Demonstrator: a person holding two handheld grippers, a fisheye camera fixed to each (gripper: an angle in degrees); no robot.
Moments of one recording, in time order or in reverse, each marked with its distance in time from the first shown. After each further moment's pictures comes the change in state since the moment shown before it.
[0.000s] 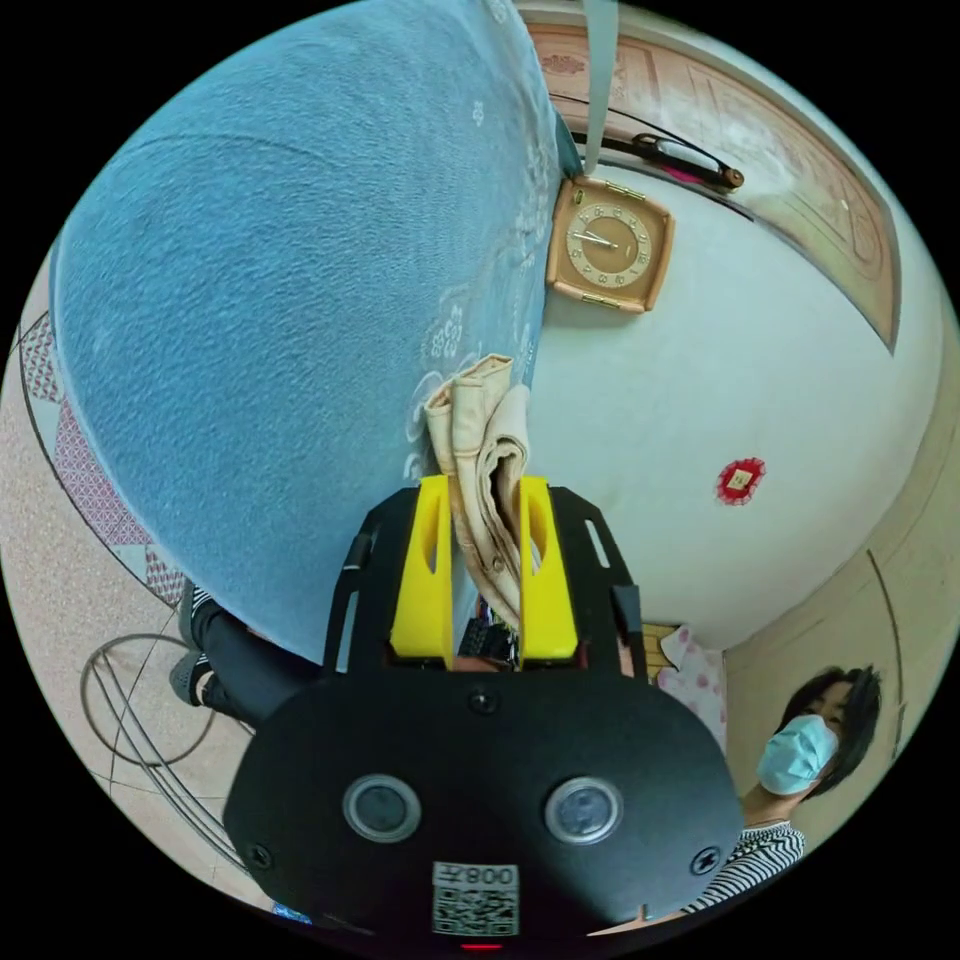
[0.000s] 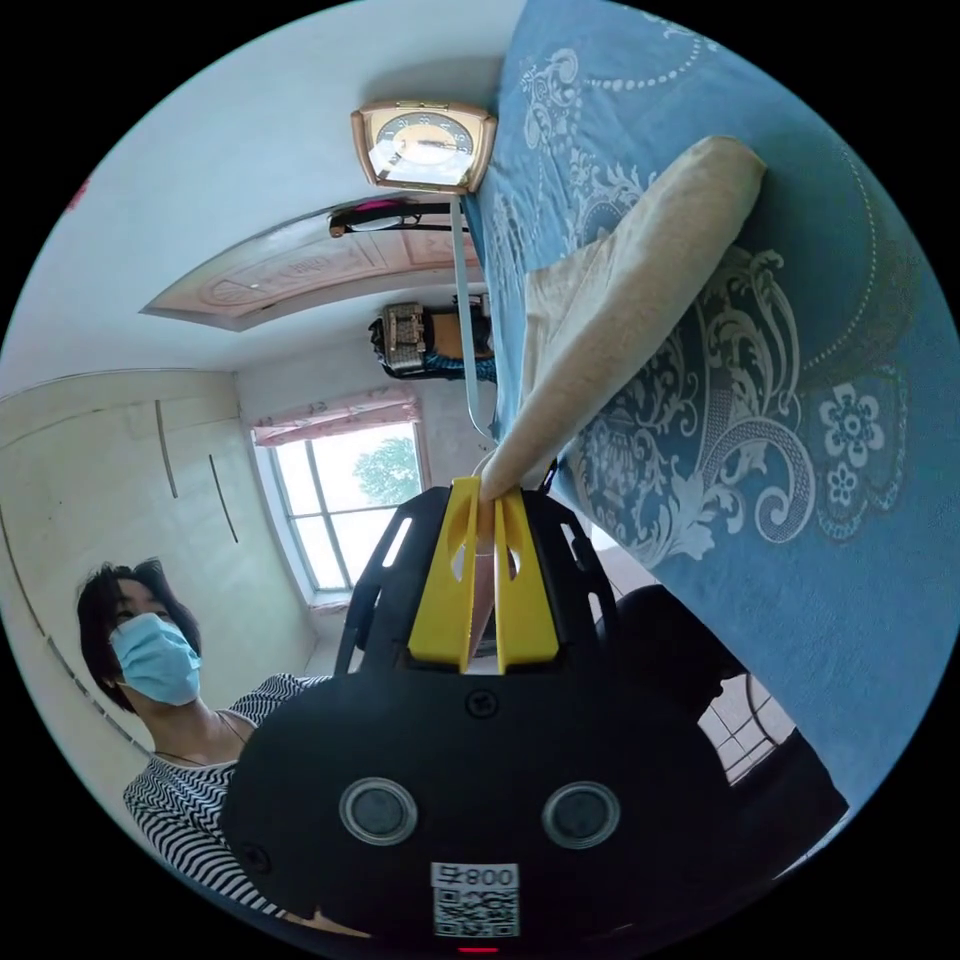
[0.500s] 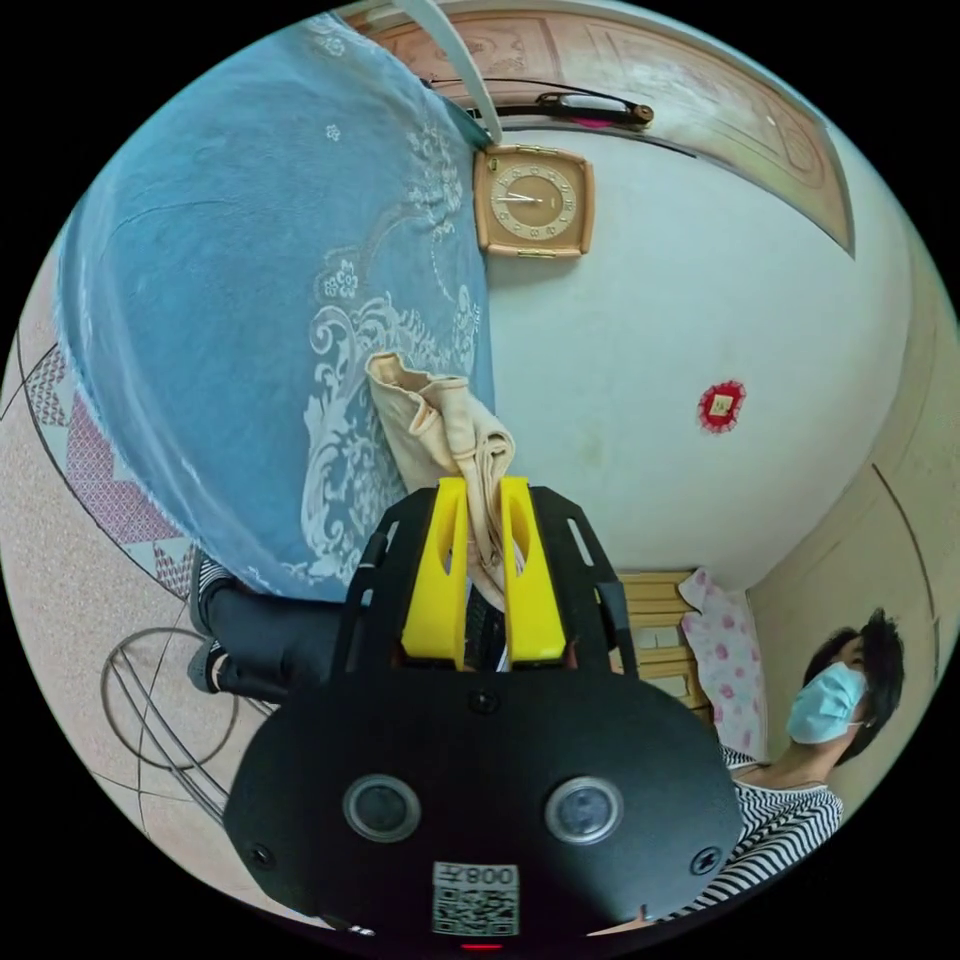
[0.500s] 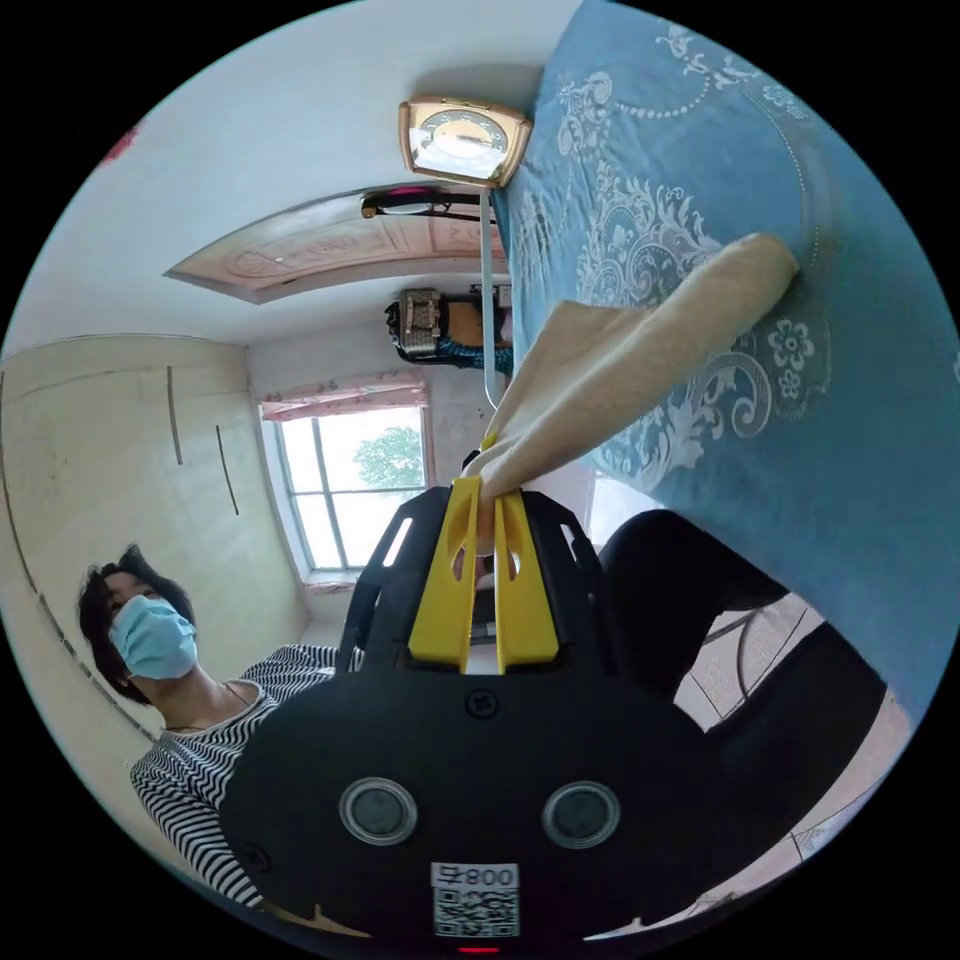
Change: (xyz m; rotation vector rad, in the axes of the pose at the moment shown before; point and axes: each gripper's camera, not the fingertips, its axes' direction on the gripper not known) left arm 0.078 0.082 0.071 -0.042 -0.021 0.174; right arm 0.013 0.090 -0.133 -0.019 0.012 -0.062
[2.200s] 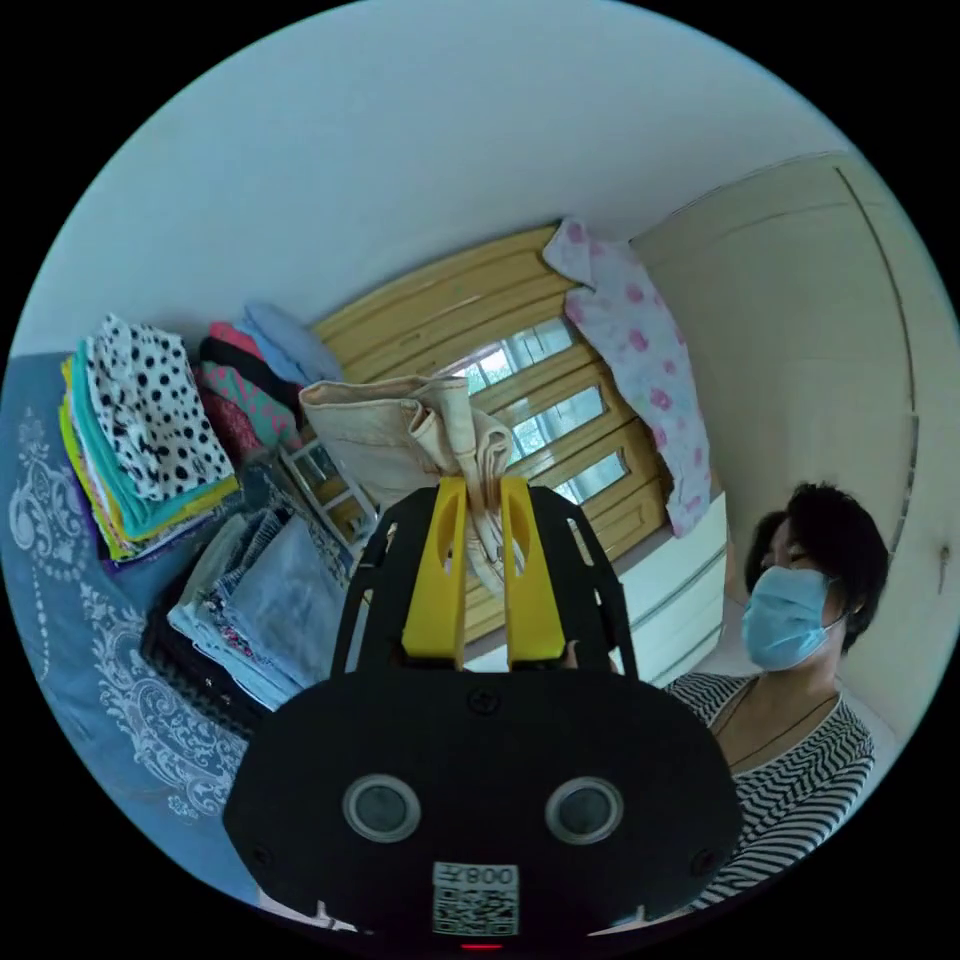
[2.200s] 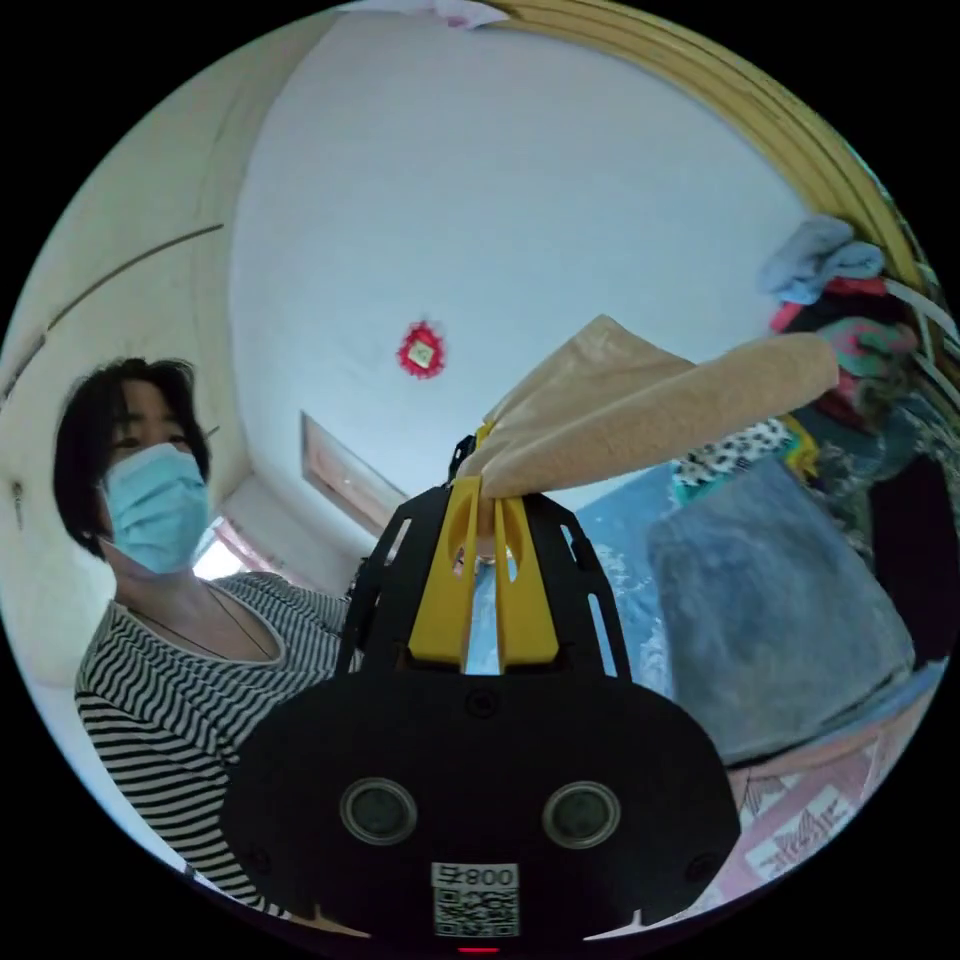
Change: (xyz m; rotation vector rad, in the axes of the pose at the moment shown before) left arm 0.614 0.382 1.374 -0.952 0.441 0.606; right arm -0.172 0.491 -1.084 0.950 0.303 -0.533
